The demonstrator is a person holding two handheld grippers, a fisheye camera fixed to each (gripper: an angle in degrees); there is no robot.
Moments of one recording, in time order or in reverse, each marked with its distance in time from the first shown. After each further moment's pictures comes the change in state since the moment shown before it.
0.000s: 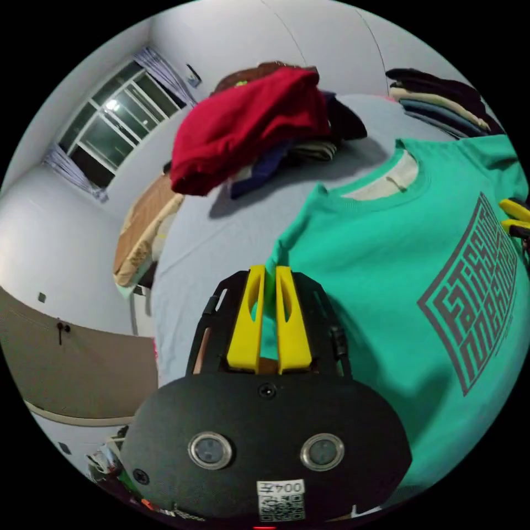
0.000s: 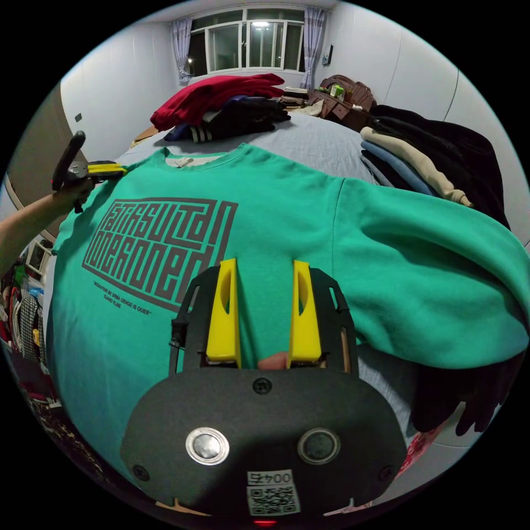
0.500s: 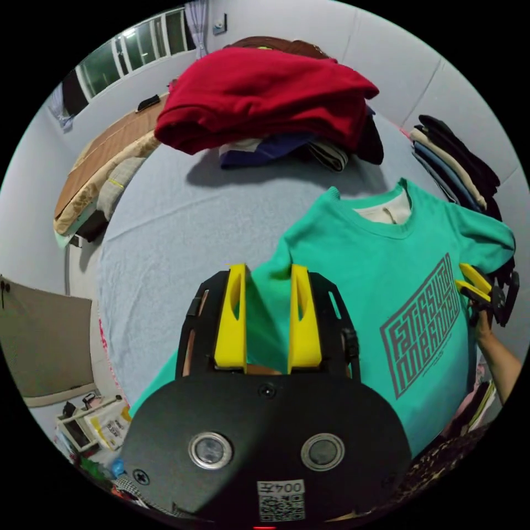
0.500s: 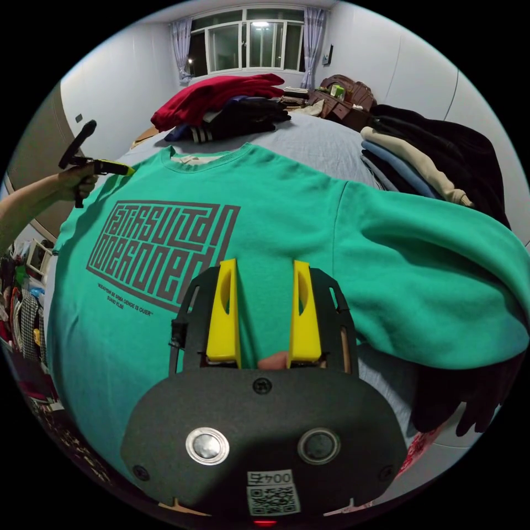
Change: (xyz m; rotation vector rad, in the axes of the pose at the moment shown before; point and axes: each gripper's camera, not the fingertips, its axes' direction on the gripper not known) left arm -0.025 0.000 0.035 -0.115 0.295 -0.156; right arm -0.004 0.004 -0.033 0.000 -0.006 0.001
